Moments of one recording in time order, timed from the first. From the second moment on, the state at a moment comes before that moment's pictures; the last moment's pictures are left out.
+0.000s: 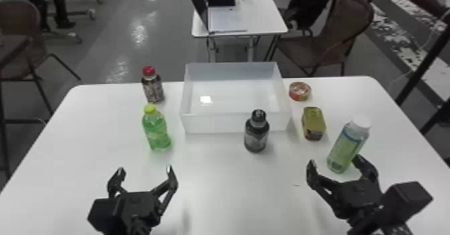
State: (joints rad) left arm 0.47 0.03 -0.10 -1.77 0.00 -0.32 0.19; right arm 0.42 -0.07 0.02 -1.80 -0.12 -0.21 0.18
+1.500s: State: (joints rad) left arm 0.47 0.05 -0.10 -1.77 0.01 -0.33 0.19; right arm 0.29 -0.10 -0.01 -1.56 -0.15 -0.26 -0.05
